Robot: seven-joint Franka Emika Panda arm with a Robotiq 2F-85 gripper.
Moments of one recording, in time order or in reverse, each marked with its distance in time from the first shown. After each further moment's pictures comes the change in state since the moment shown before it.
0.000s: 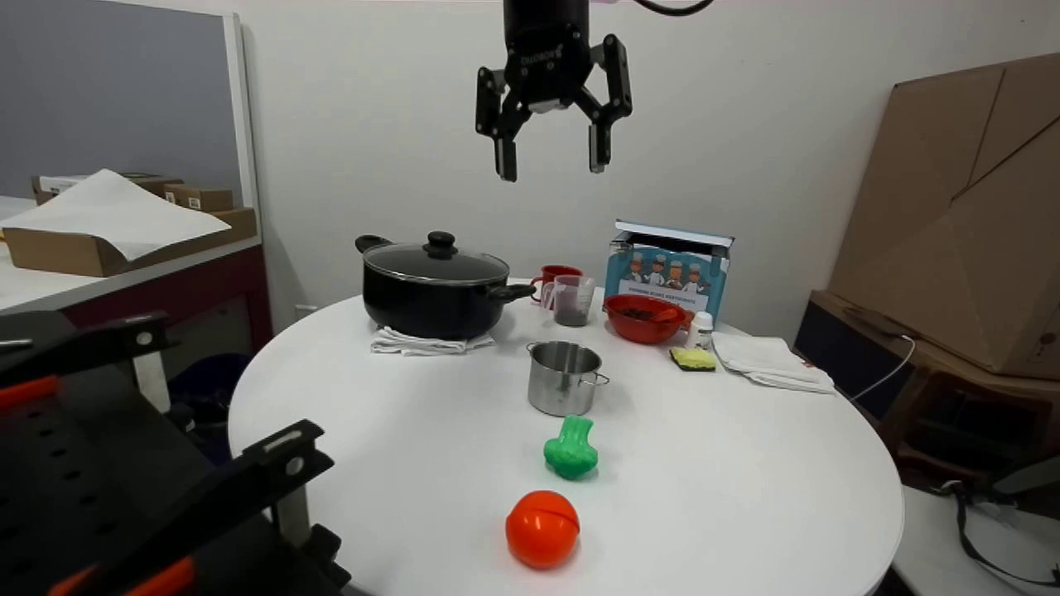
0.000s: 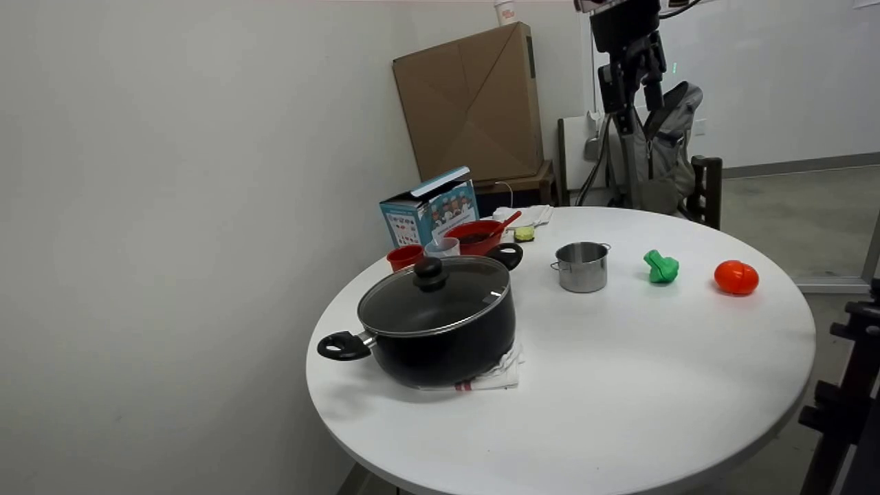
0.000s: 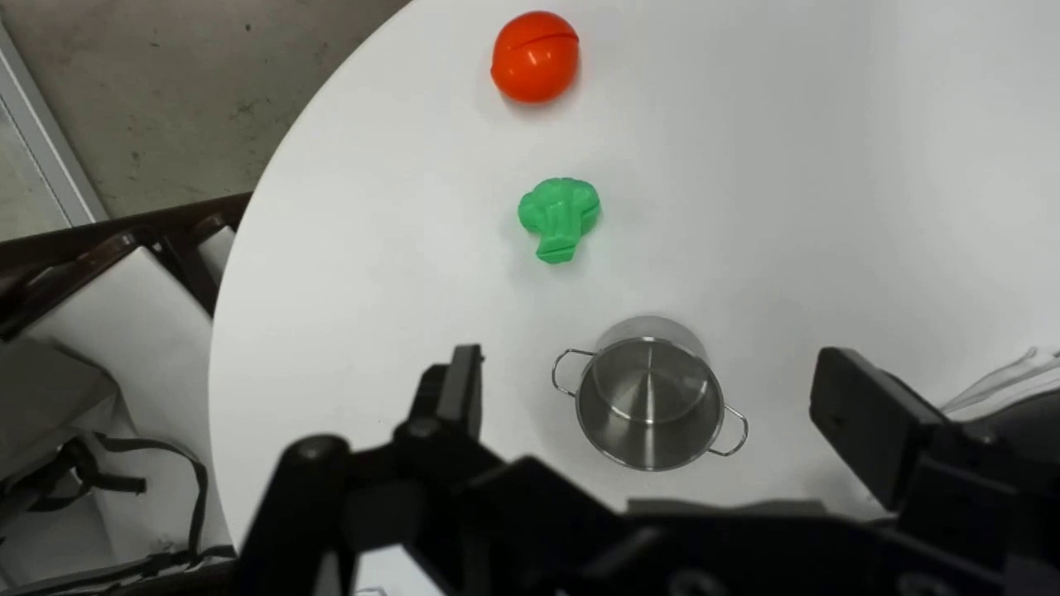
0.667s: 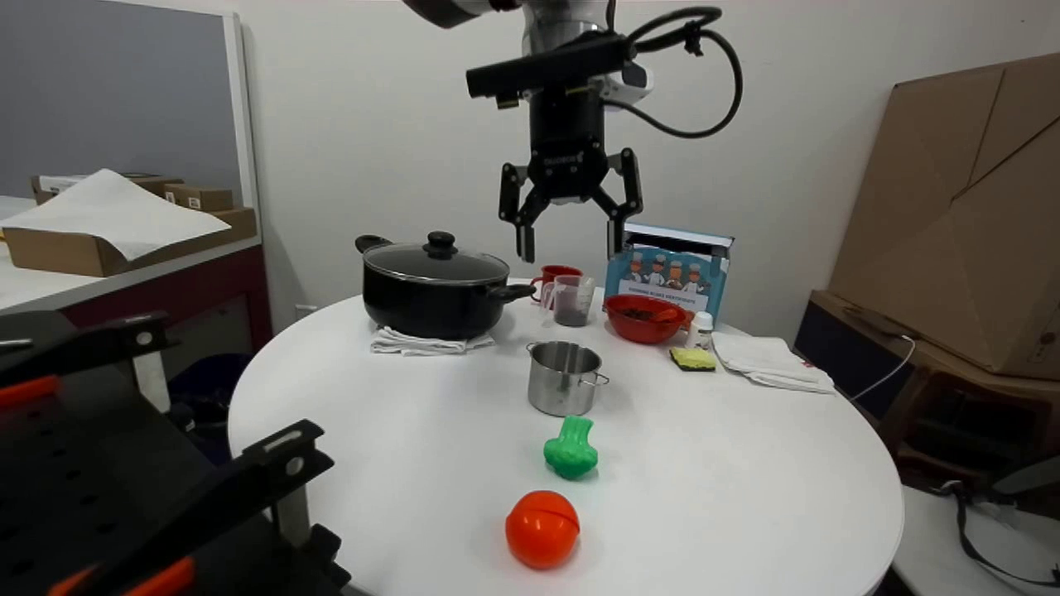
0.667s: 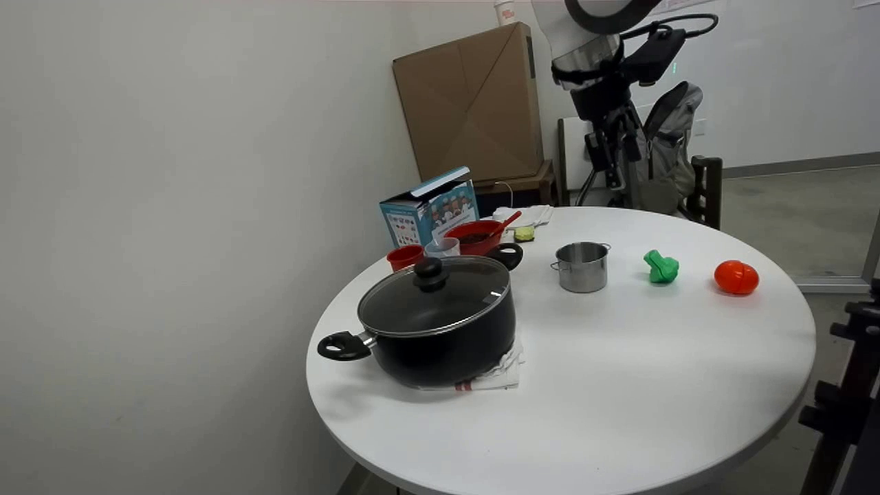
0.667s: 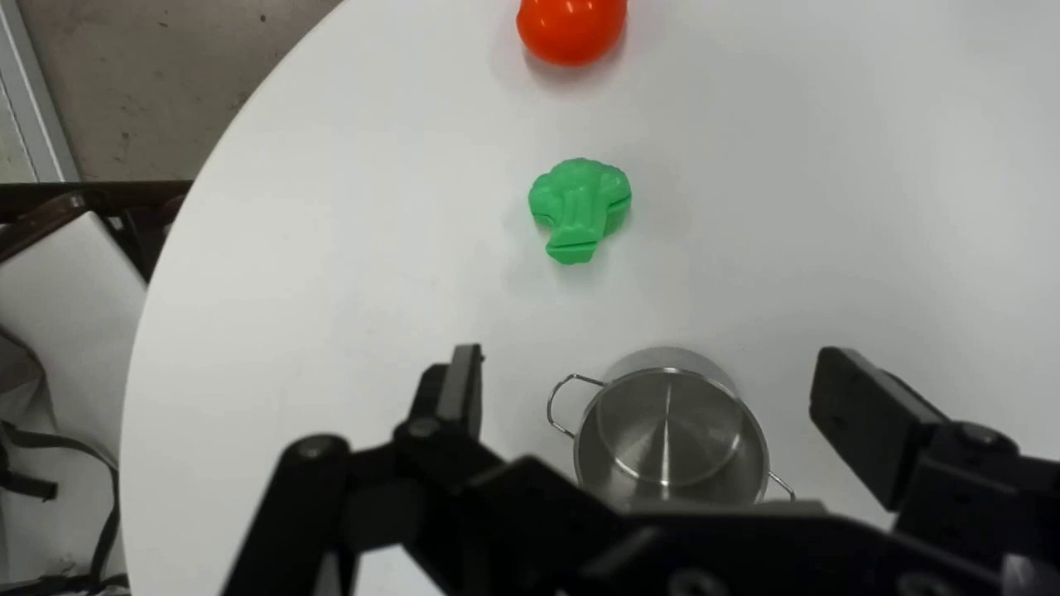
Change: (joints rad) arm 0.039 0.301 -0.051 0.174 -0.065 0.041 -0.048
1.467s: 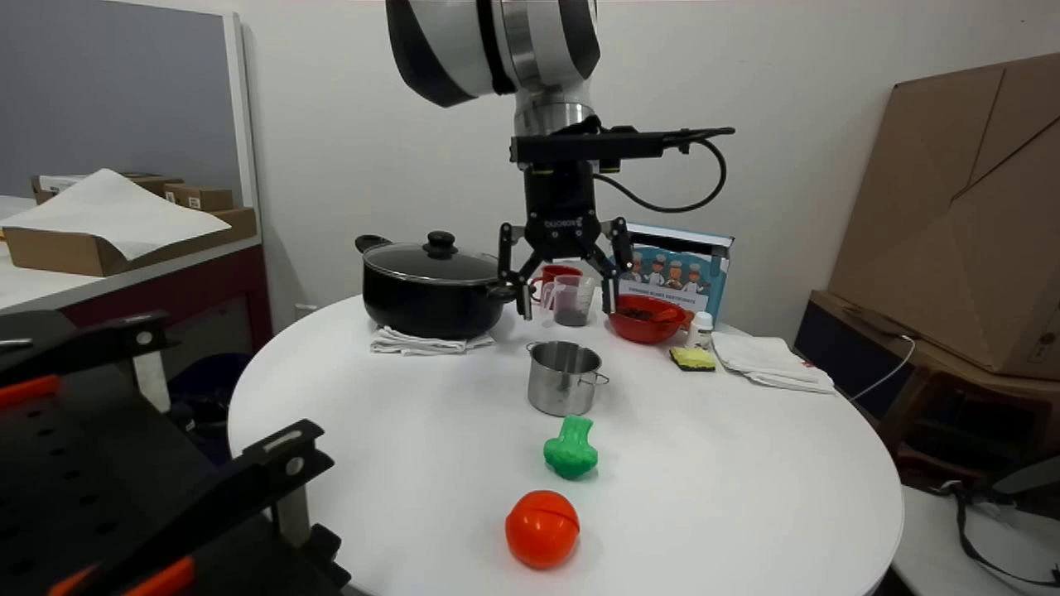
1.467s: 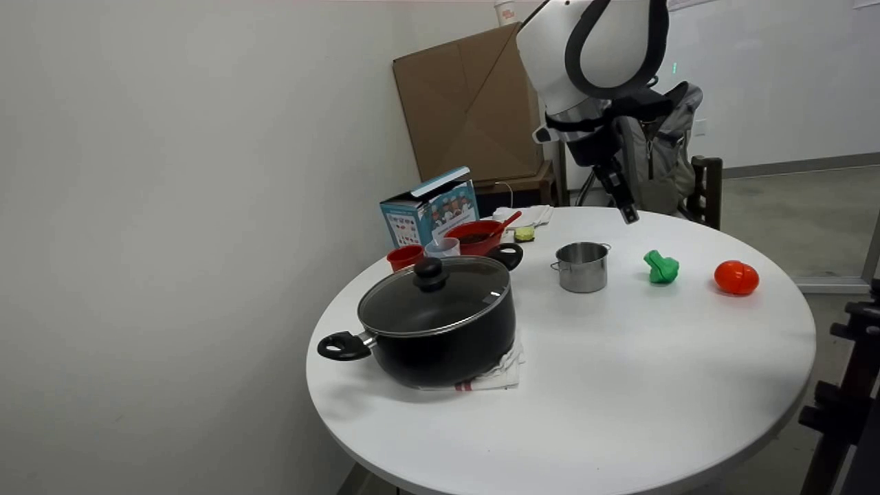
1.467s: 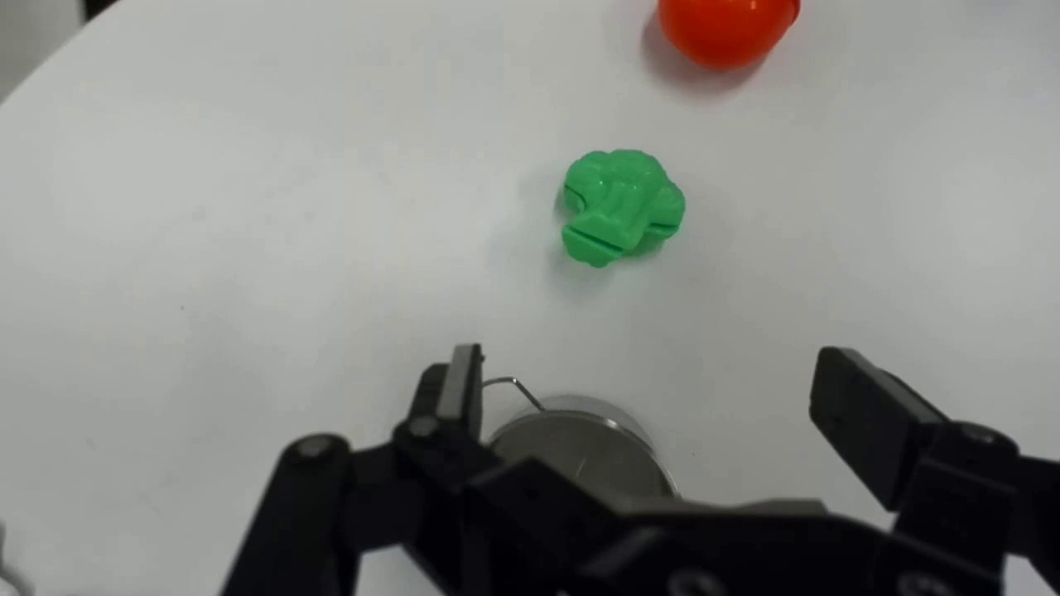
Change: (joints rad) arm 0.023 0.175 -0.009 0.081 -0.142 0.049 -0.395
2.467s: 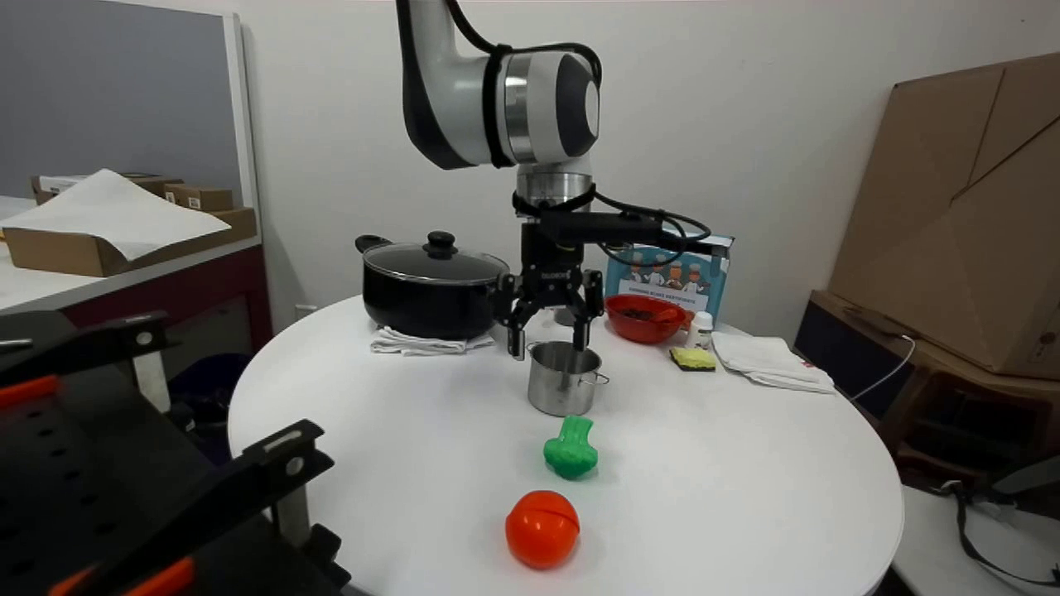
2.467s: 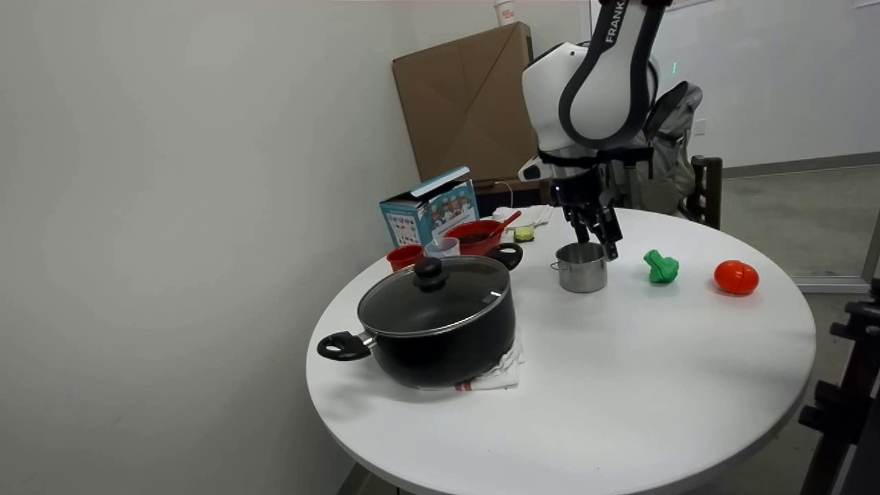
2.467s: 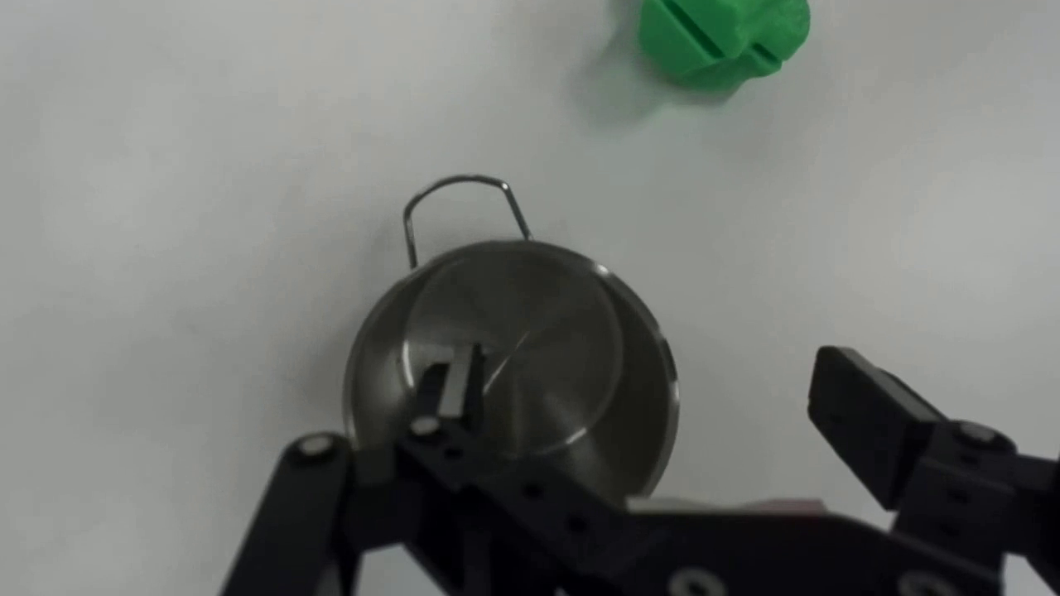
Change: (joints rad) arm -0.112 0.191 0.106 0.103 0.069 0.181 -0.418
